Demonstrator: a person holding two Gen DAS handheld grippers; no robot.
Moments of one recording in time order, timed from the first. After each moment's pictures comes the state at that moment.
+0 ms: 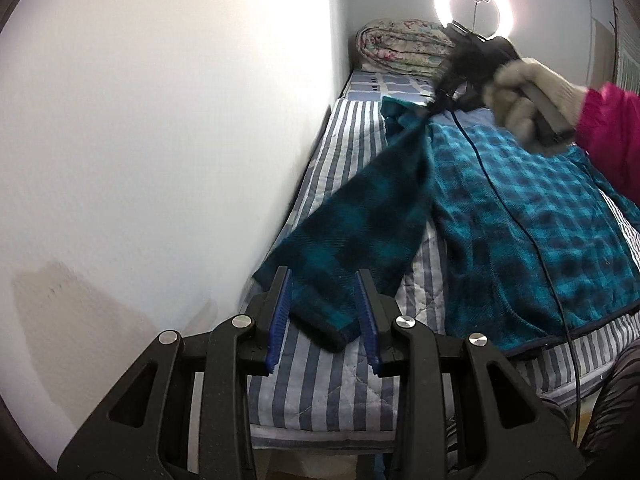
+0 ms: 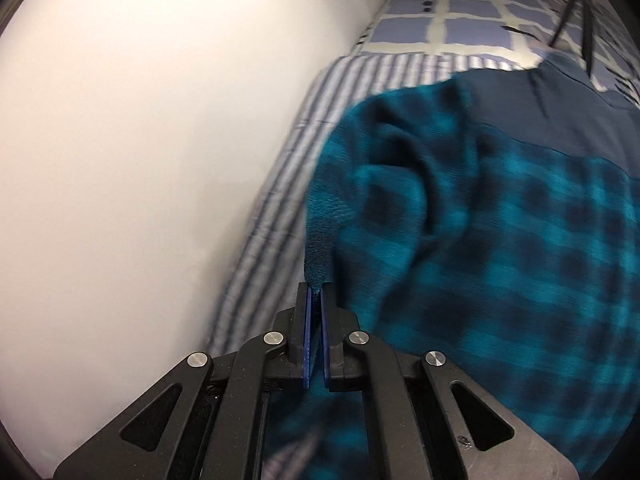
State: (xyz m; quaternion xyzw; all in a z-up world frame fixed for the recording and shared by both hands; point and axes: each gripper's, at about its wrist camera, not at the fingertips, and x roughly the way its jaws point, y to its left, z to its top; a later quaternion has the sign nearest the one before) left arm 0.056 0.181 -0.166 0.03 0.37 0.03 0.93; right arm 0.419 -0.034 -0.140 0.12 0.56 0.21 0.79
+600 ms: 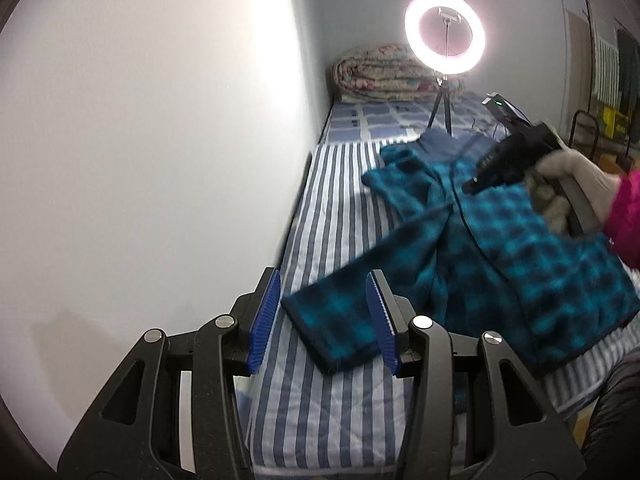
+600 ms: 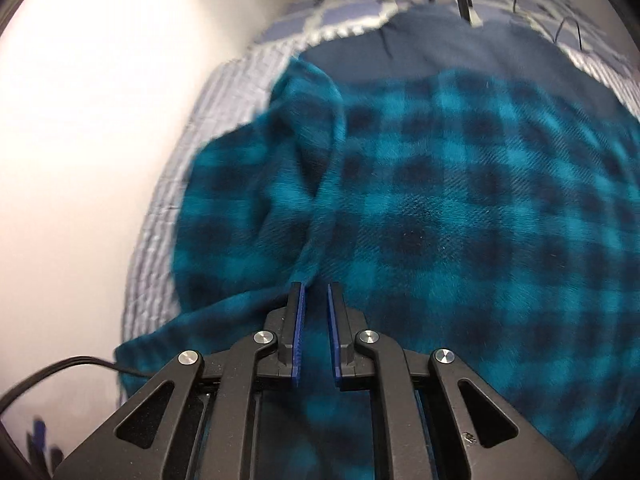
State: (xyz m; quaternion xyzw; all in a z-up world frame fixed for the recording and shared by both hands) left arm 0.078 0.155 -0.102 0.06 0.32 0.00 0.95; right arm 0.366 -0.120 -0.177 0.13 0.55 0.13 0.81
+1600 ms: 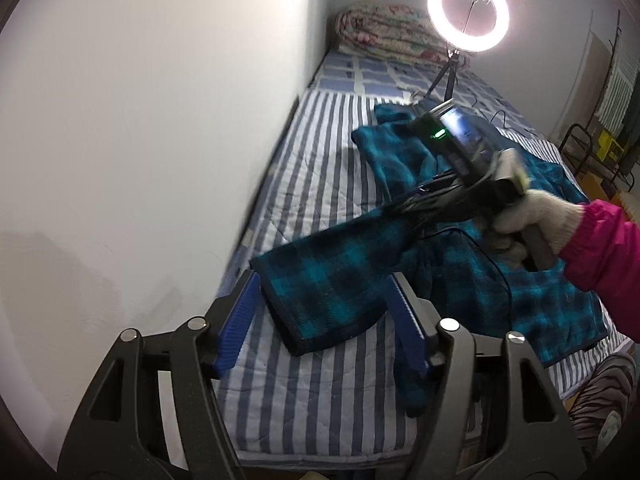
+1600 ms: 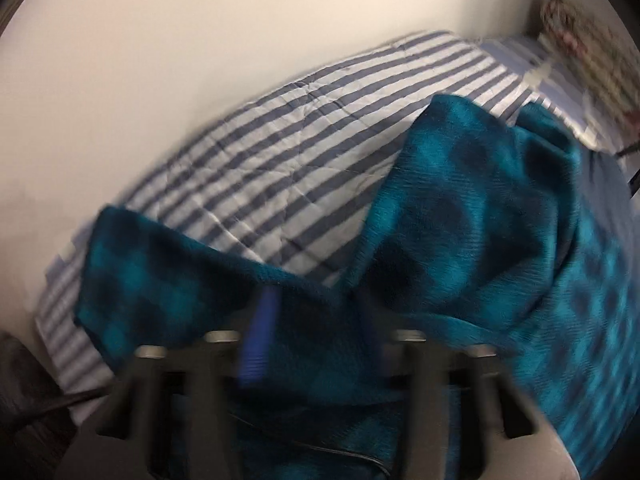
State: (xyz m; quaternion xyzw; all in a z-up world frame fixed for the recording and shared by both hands) left arm 0.121 0.173 -0.135 -0.03 0.43 -0.03 0.90; right arm 0.354 0.012 -0.223 -0.19 0.52 0.30 0.78
